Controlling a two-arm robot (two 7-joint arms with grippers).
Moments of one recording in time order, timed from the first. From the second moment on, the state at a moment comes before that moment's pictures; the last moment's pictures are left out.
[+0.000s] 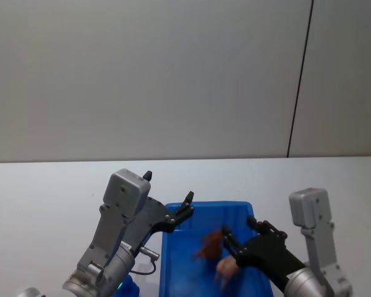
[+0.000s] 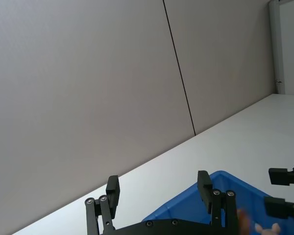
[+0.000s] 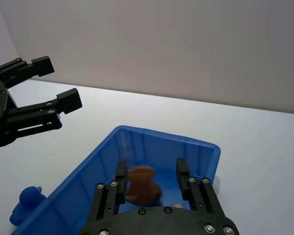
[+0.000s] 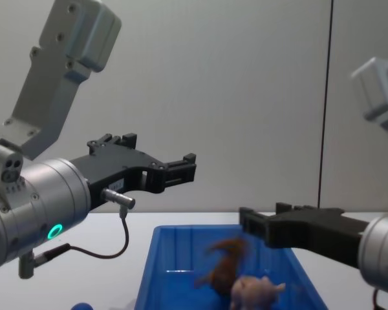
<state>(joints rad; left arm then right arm) -0.24 0.38 0.45 -1.63 -0.20 0.01 -0.01 0.06 0.07 -0.28 -1.64 0.13 0.22 0.20</state>
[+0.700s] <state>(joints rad) -0.24 0.38 0.45 -1.63 -0.20 0.01 -0.01 0.07 0.06 -0.28 -1.62 0.12 0.21 0.11</state>
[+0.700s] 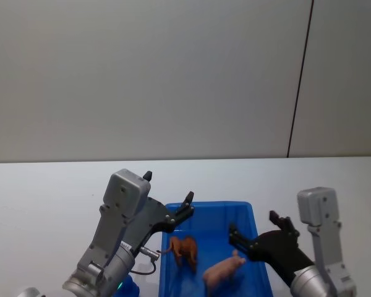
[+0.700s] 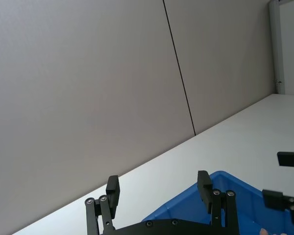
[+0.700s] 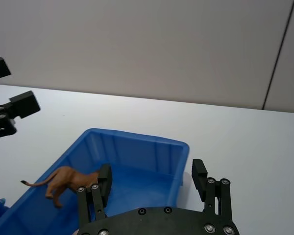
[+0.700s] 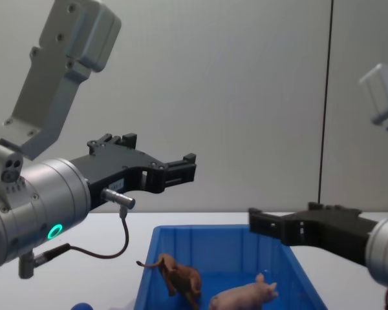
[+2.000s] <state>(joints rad) -0.20 0.42 0.43 -1.68 -0.24 0.08 0.02 -0.06 0.12 -0.23 -1.74 0.14 0.19 -0.11</state>
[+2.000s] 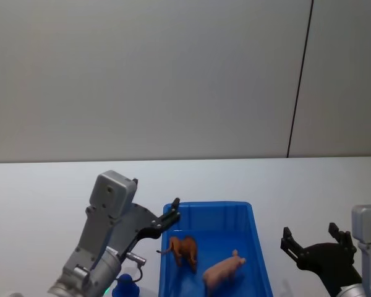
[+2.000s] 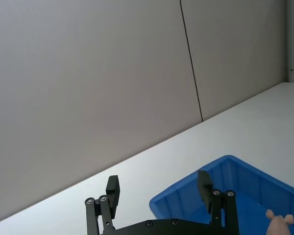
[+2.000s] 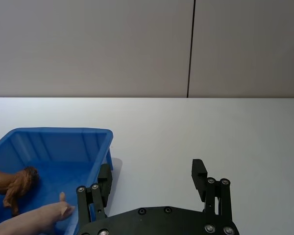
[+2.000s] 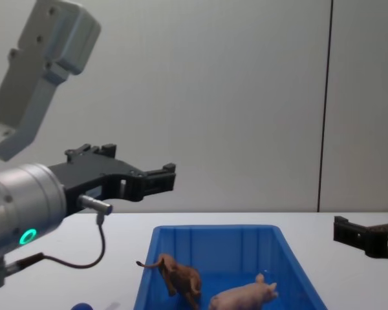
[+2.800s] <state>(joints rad) -0.11 0.52 0.37 -1.76 -0.43 0.25 0.02 -0.06 0.12 -0.23 -1.74 0.15 0.19 -0.13</state>
